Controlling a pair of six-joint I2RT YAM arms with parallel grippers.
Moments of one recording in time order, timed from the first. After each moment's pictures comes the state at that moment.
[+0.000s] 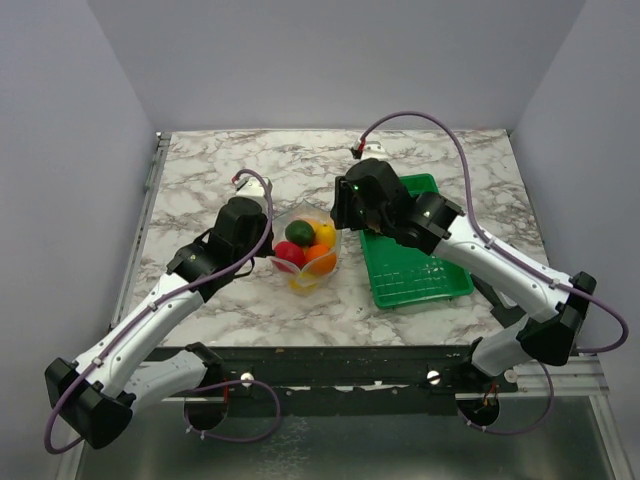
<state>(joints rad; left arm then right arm) -0.62 0.98 0.95 -0.55 -0.23 -0.34 0.92 1.50 1.55 -0.71 0.36 0.55</state>
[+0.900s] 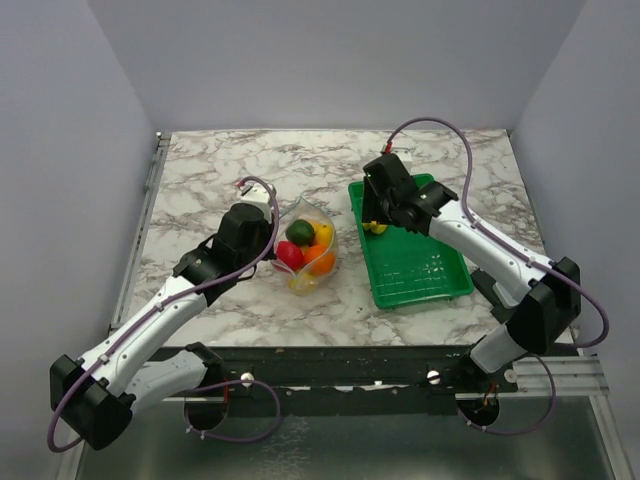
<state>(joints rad) -0.62 0.99 0.87 -0.44 -0.23 -0.29 0.68 1.54 1.42 -0.75 0.42 0.55</state>
